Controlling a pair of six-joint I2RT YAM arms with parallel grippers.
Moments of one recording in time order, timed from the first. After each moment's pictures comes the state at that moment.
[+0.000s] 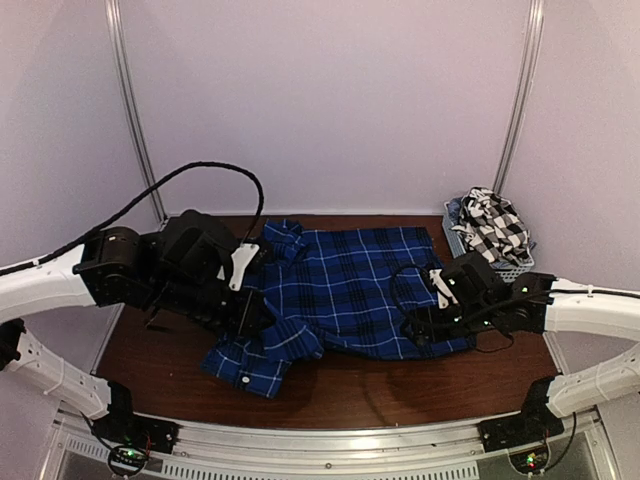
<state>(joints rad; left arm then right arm) -1.20 1.23 1.21 -0.80 -0.09 -0.71 0.87 1.11 0.73 -0.52 0.10 0.59</state>
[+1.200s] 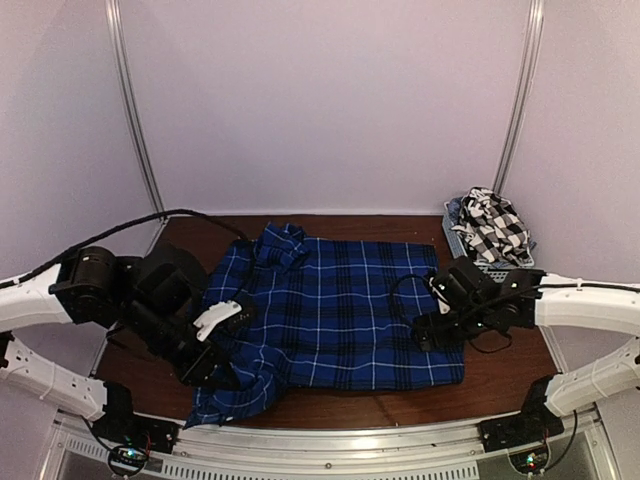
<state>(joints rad) -1.22 1.04 1.09 -1.01 0.29 -0.54 0.85 1.17 0.77 -0.65 0.20 0.55</state>
